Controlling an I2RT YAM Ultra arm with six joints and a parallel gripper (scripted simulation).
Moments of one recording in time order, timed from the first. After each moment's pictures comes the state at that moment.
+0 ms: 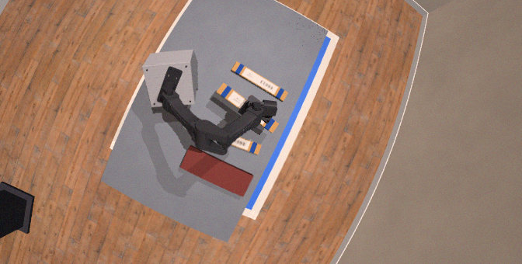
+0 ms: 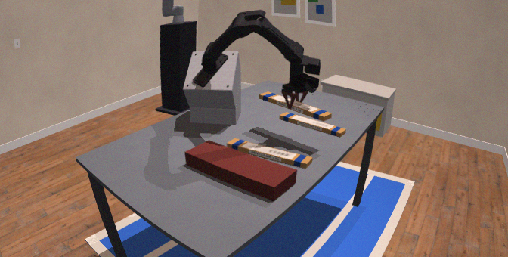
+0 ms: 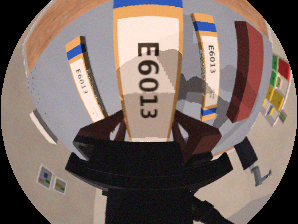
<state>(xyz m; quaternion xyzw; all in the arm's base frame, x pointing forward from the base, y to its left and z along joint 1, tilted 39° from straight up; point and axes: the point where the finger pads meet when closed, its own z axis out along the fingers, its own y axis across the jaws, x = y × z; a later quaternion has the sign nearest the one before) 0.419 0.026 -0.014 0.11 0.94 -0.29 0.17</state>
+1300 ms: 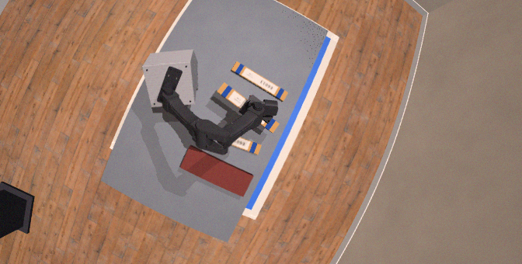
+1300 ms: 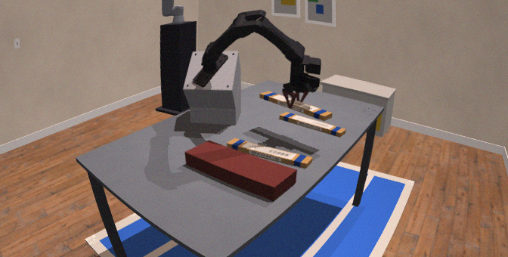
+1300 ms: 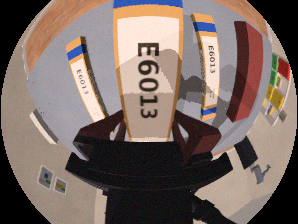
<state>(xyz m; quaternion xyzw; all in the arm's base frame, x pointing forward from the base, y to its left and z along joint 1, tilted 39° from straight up) 0.420 0.028 -0.013 0.11 0.94 -0.29 0.17</state>
